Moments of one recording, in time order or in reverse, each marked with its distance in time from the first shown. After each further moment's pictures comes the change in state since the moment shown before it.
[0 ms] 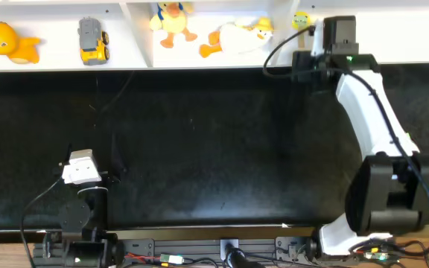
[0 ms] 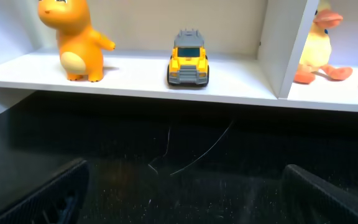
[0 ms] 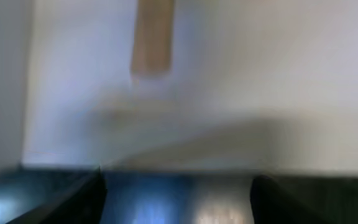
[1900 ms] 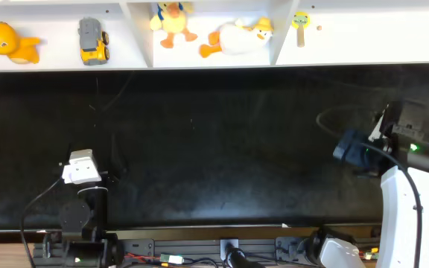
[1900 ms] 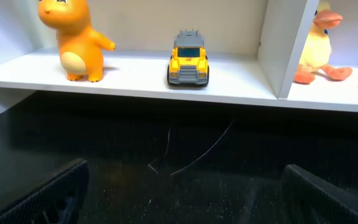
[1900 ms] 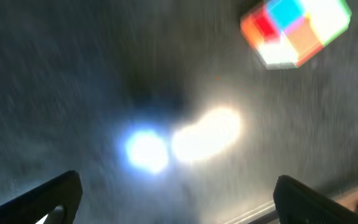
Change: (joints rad) left arm 0.000 0.000 0.000 0.000 0.000 0.000; right arm -0.333 -0.603 -0.357 -0.475 0.127 0.108
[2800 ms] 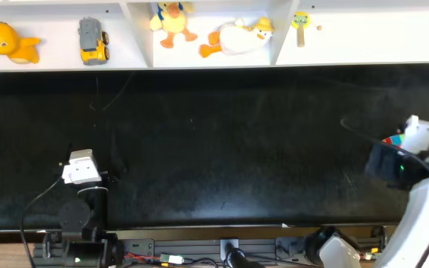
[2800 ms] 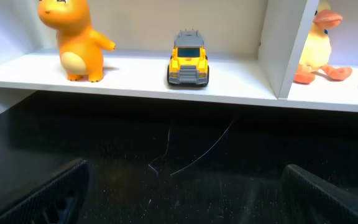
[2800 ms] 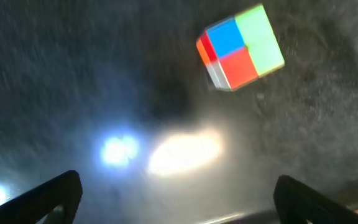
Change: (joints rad) left arm 0.000 0.000 0.000 0.000 0.000 0.000; right arm -0.417 0.000 0.000 0.014 -0.194 -0.636
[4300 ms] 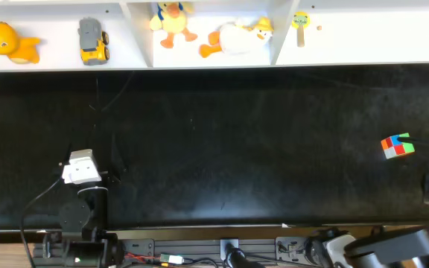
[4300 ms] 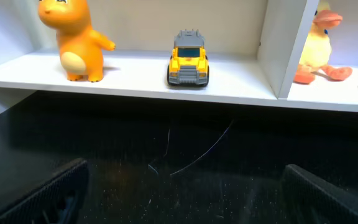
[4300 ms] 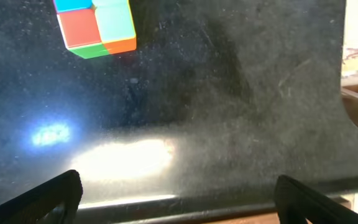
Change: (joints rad) left arm 0.000 0.000 0.000 0.000 0.000 0.000; right arm -0.442 0.265 0.145 0.128 -0.136 -0.670
